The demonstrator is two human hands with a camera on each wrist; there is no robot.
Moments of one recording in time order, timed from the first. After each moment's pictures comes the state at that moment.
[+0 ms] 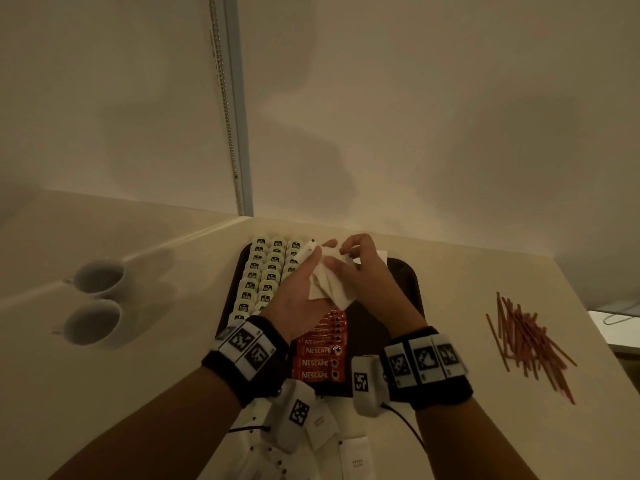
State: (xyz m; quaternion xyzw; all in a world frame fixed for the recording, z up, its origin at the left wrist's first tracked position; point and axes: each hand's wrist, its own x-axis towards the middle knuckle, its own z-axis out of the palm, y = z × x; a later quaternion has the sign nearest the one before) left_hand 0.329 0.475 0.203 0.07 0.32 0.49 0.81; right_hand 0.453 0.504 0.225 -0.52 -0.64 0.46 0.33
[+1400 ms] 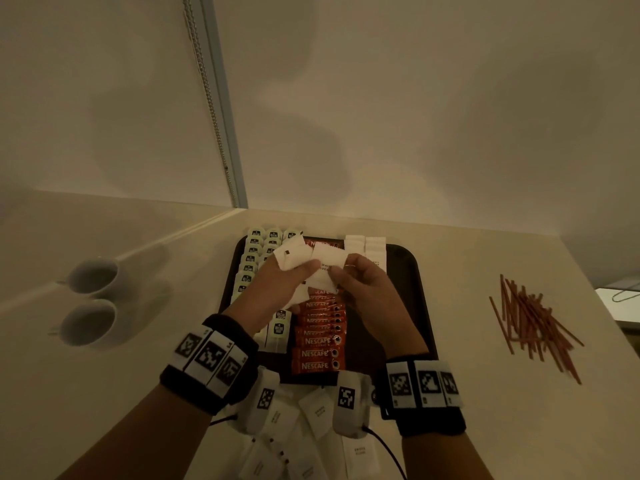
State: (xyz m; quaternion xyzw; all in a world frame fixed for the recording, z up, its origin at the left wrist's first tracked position) left_hand 0.306 0.464 0.208 0.37 0.57 0.44 0.58; right_hand 0.468 0.472 0.208 -0.45 -0.45 0.66 0.40
